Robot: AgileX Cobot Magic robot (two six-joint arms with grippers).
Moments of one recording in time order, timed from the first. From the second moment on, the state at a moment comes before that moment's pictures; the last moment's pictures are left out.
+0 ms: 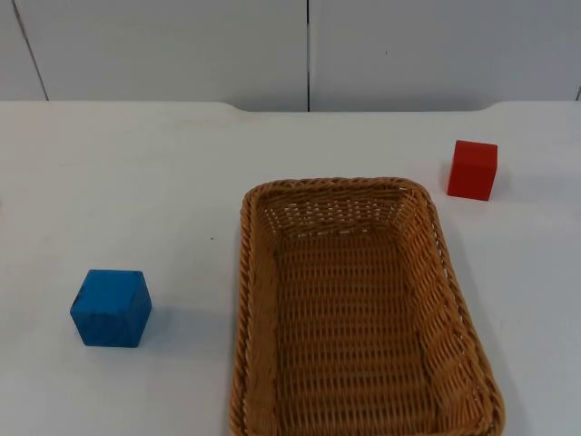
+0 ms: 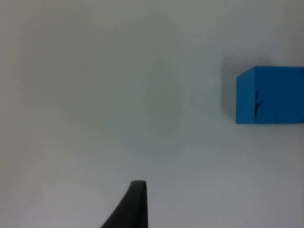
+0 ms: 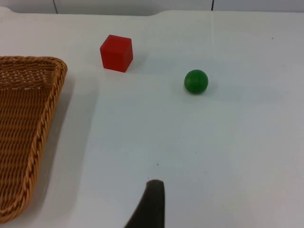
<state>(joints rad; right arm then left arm) 0.11 0.00 -0.52 -0.07 1.09 0.04 0.00 1.25 -0.76 -0.12 0.75 0.06</state>
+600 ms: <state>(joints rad) 0.11 0.00 -0.52 -0.07 1.09 0.04 -0.13 1.64 -0.91 -0.25 0.66 0.17</state>
